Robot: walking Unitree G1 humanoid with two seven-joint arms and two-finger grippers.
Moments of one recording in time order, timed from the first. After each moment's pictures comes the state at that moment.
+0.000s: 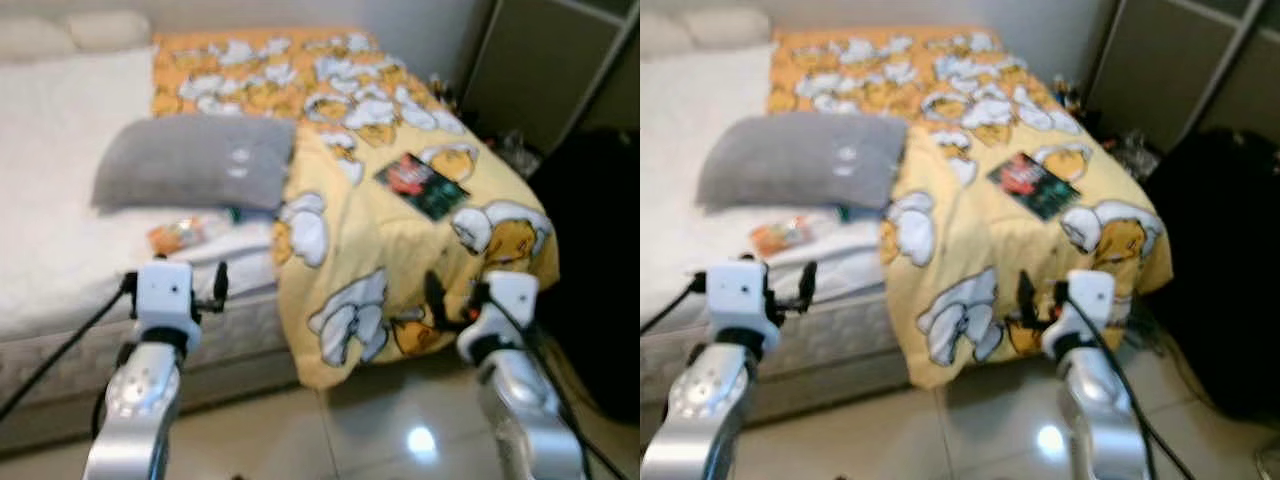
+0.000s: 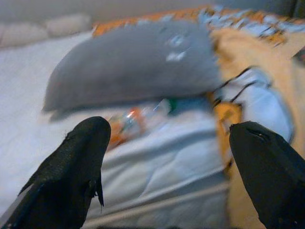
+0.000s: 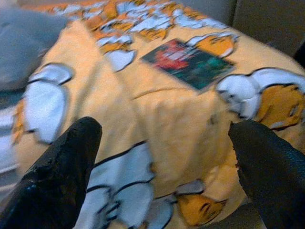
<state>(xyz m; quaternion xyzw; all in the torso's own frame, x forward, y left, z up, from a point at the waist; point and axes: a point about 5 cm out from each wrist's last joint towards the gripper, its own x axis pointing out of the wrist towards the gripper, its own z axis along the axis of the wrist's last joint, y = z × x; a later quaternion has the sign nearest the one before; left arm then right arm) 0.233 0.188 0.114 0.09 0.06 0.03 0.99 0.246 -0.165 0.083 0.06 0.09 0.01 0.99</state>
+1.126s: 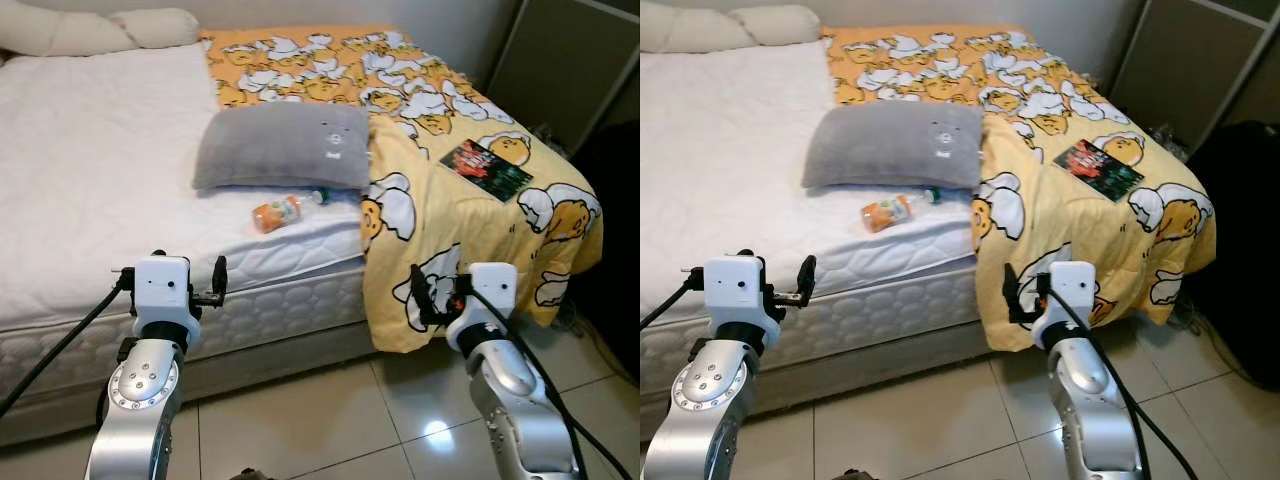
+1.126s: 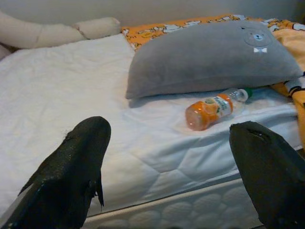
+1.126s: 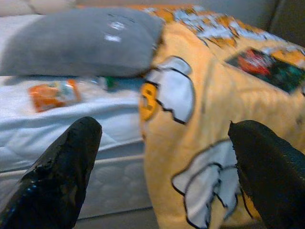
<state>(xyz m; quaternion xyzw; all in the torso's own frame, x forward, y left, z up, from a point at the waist) 0.242 0.187 0.120 0.08 0.04 0.03 1.00 0.255 -0.154 0.091 0.02 0.07 0.05 1.00</state>
